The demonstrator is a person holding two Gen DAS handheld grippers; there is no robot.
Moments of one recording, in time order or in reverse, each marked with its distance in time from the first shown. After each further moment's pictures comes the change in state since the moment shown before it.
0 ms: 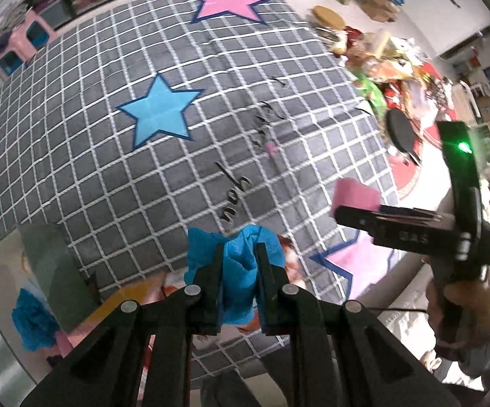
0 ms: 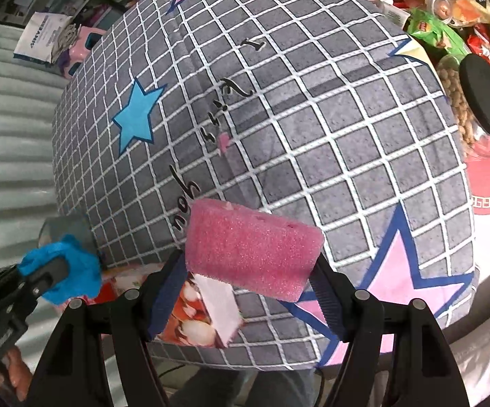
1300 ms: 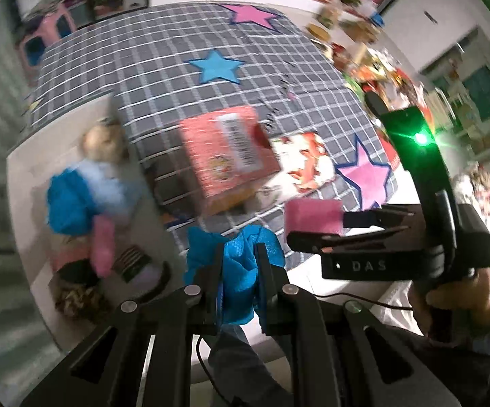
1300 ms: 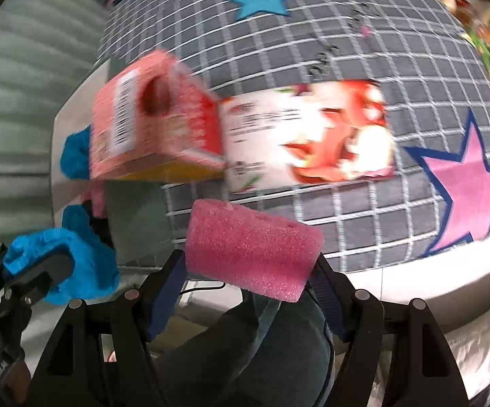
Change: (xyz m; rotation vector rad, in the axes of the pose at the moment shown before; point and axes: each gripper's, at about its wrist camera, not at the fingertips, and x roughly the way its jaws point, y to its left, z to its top) left arm -0.076 0.105 -0.208 -0.039 -0.150 -0.060; right arm 0.035 0.169 -0.188 -0.216 0.047 -0.079
